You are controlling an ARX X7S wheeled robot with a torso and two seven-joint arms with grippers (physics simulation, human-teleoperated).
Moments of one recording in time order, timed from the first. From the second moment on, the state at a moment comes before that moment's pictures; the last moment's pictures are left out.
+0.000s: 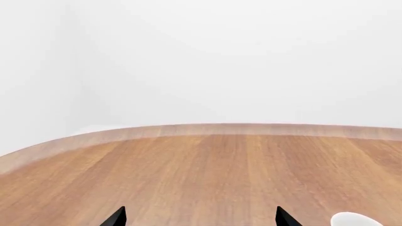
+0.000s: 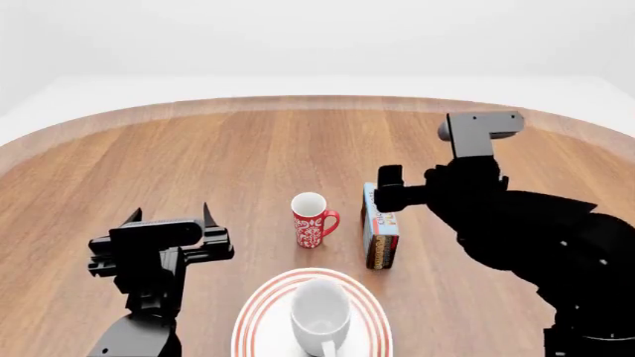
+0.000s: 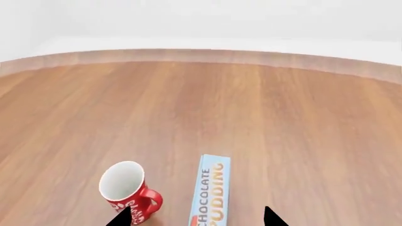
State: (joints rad) left arm -0.25 -0.30 0.18 0.20 -0.30 -0.34 -0.38; right arm 0.89 0.40 -0.22 -0.09 0.99 1.20 0.48
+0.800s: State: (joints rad) left arm -0.26 -0.31 0.19 0.20 -0.31 -0.34 -0.39; right arm 1.29 0.09 -0.47 1.01 0.67 0.86 0.24
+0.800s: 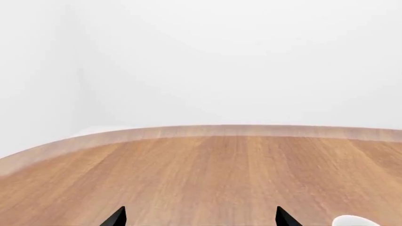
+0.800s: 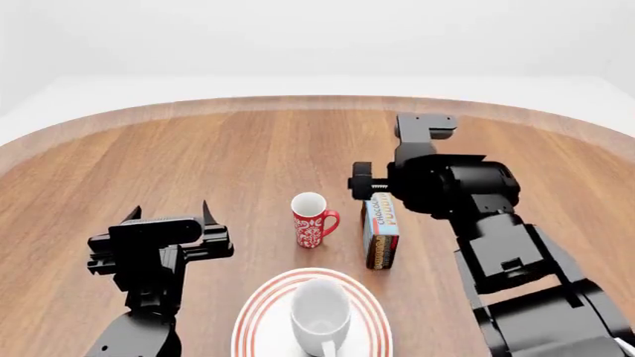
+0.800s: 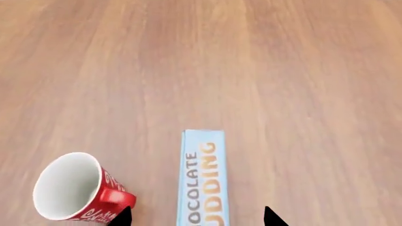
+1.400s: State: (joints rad) left arm -0.25 -0.32 0.19 0.21 -0.32 -0.33 -0.40; right arm 1.32 0.01 -0.27 1.29 0.34 0.80 0.08
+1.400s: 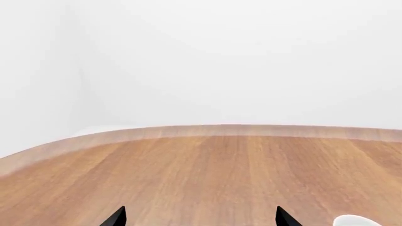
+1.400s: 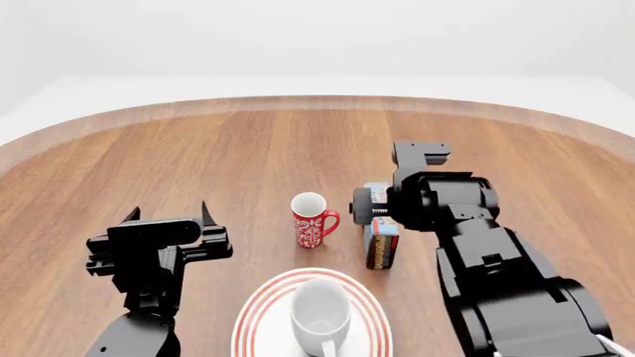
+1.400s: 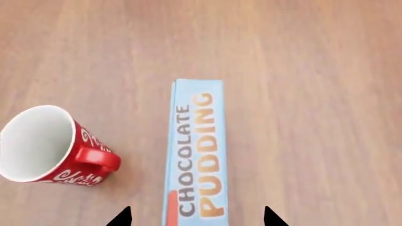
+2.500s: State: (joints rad) left arm -0.24 -0.34 0.19 0.21 -0.35 -0.31 -0.38; right arm 1.26 0.00 -0.06 1.31 0.10 0.79 -0.01
